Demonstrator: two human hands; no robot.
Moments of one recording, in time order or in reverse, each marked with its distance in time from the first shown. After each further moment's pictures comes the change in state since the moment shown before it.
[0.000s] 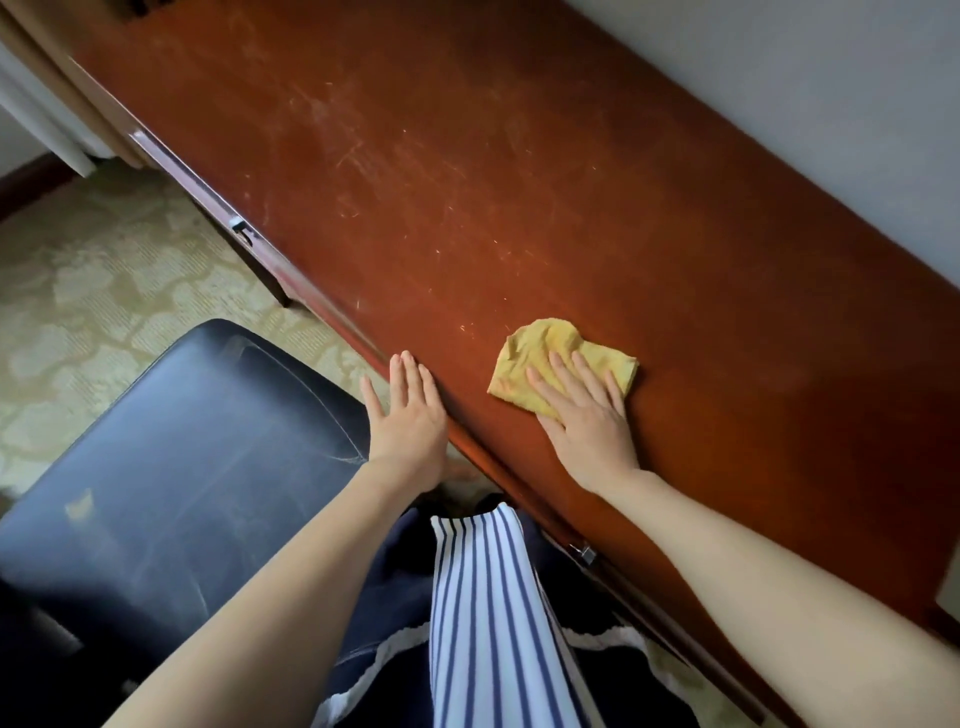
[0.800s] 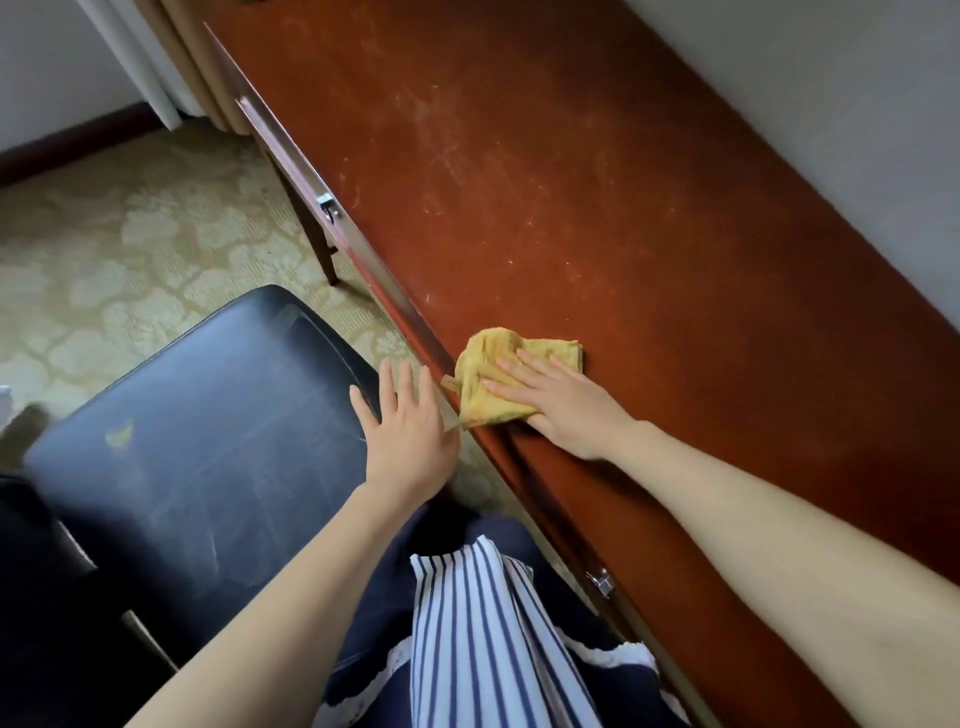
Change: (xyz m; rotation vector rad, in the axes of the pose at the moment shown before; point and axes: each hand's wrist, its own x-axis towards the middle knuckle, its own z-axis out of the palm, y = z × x) left_hand -0.020 -0.035 0.019 -0.344 0.221 -0.196; right_hand 0.071 -0.042 -0.030 -0.084 -0.334 -0.541
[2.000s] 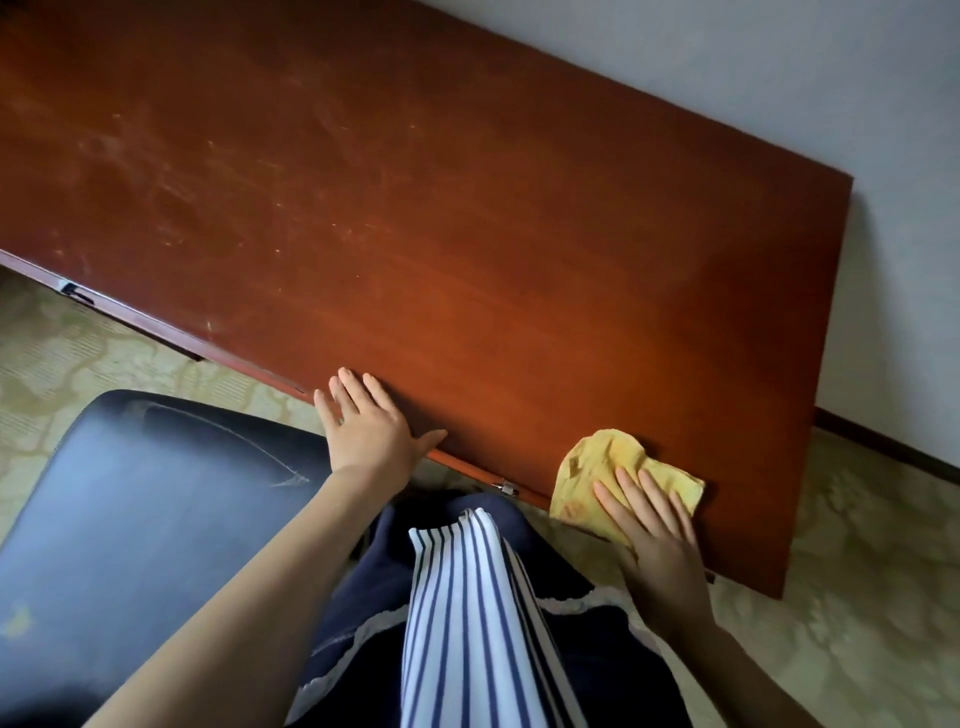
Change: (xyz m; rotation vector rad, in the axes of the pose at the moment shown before) left_hand -0.027 0.104 0.028 0.468 -0.162 0.262; right_hand -0.280 -0.100 0.170 0.293 0.457 0.908
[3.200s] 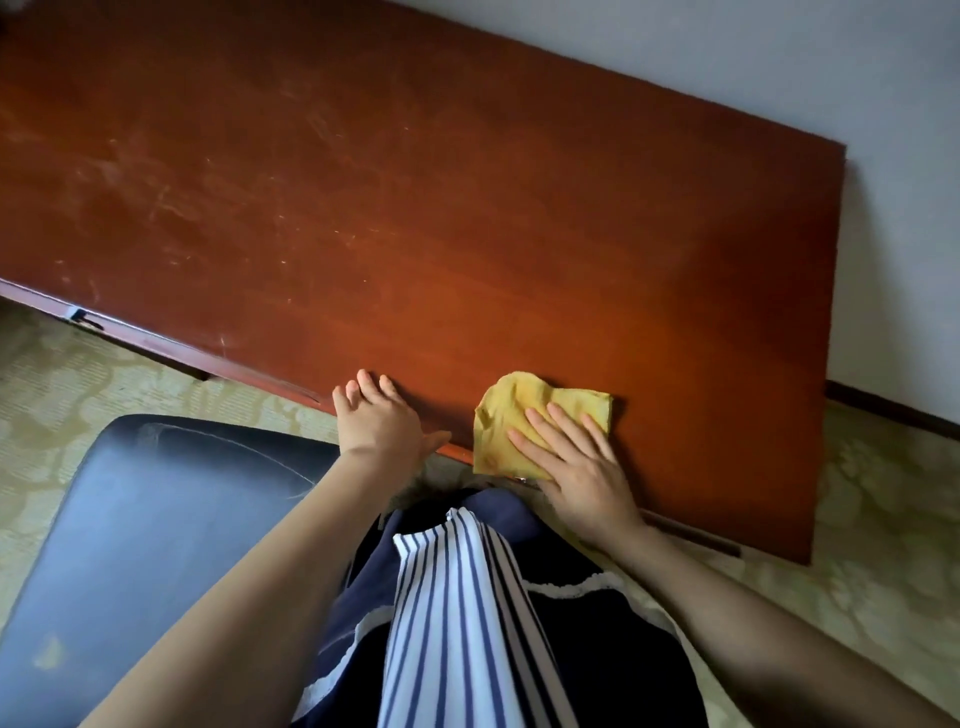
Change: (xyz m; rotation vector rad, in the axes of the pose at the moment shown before) left_hand 0.002 -0.015 -0.026 0.262 -0.172 0.089; right_hand 0.077 -0.070 0.017 -0.053 0.081 -0.232
